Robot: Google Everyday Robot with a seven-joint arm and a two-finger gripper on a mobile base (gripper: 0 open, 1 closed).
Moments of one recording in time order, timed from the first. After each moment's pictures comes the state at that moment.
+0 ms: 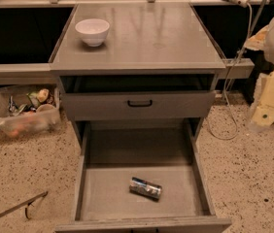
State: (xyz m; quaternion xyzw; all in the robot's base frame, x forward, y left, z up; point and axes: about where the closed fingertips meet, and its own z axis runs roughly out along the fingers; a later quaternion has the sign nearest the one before) arm 0.438 -0.216 0.977 -0.60 0.78 -0.04 0.16
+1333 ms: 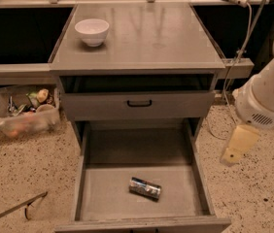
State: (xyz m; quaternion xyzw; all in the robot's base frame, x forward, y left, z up) arm 0.455 -0.232 0.840 -0.55 0.82 -0.05 0.15
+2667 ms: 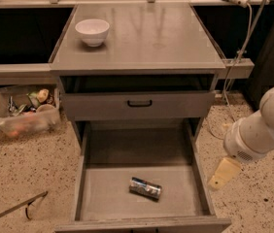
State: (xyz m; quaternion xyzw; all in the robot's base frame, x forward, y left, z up) arm 0.448 -0.229 0.726 -0.53 0.83 0.03 0.18
